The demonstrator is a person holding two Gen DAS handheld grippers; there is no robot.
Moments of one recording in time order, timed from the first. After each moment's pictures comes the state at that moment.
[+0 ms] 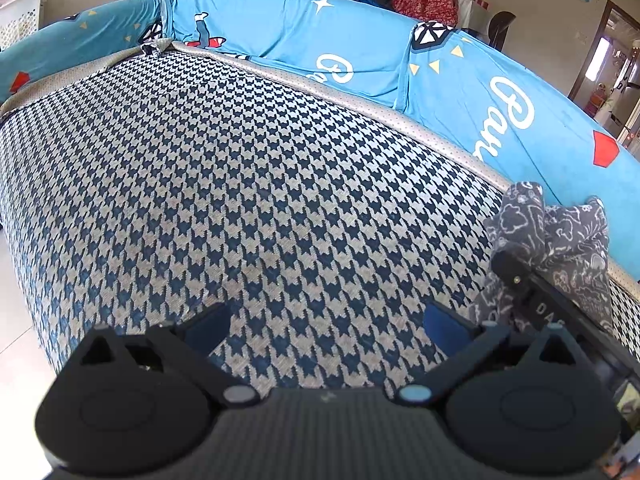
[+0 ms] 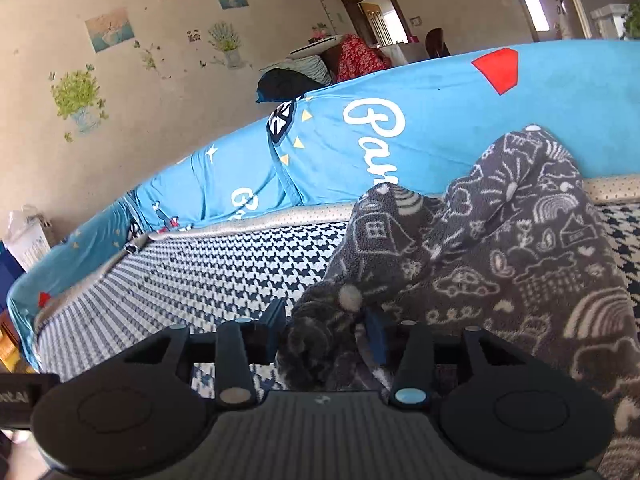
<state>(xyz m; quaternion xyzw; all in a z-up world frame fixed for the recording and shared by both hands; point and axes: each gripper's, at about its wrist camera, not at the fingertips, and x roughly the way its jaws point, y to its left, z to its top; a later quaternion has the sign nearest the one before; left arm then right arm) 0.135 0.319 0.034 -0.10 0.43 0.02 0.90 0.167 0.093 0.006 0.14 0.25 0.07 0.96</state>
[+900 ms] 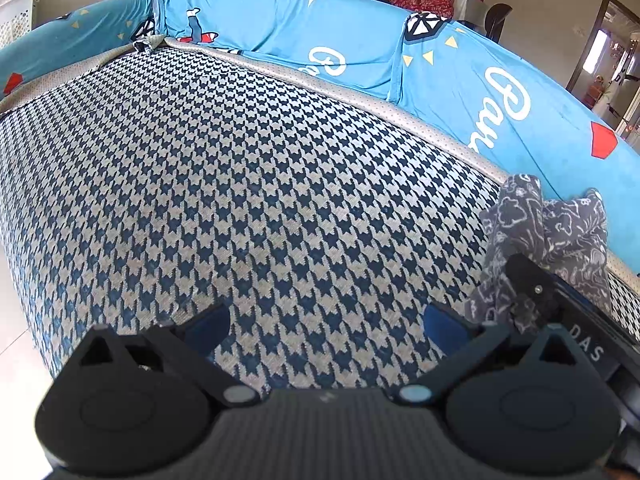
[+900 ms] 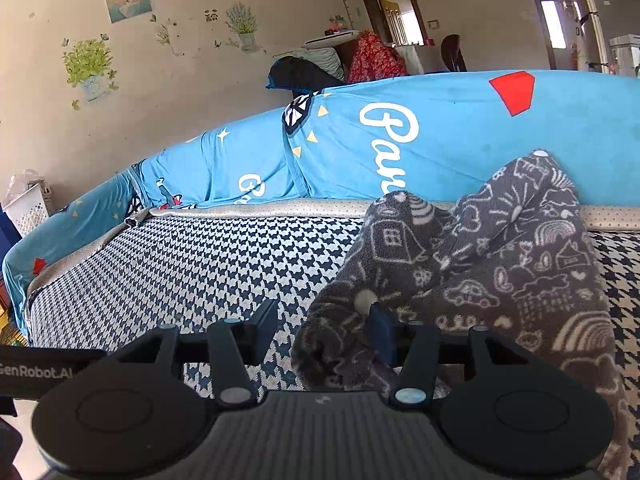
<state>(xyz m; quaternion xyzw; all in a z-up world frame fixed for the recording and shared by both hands) 0.140 0.313 0.035 -0.10 0.44 0.01 0.89 0.148 0.097 0.026 0.11 0.25 0.08 0.96</state>
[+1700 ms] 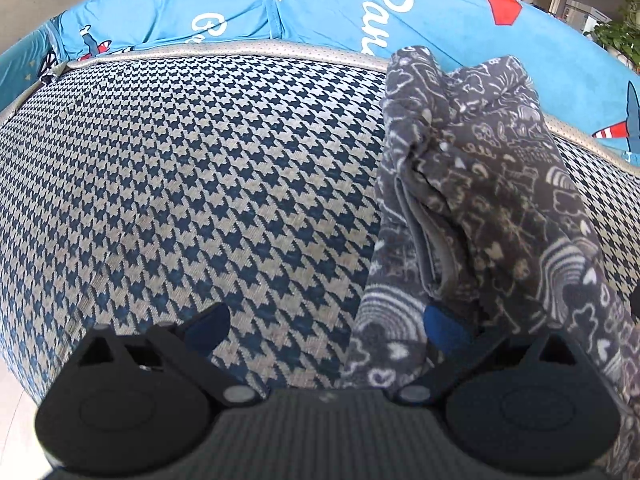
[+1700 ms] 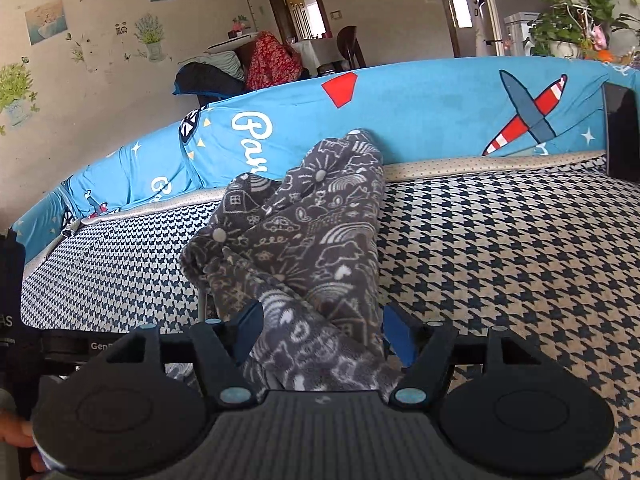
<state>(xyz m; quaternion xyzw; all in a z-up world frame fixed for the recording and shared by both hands) 0.104 0.240 0.003 0.03 0.48 -0.09 0.87 0.000 0.019 0.048 0.14 0.29 -0.06 0.95</state>
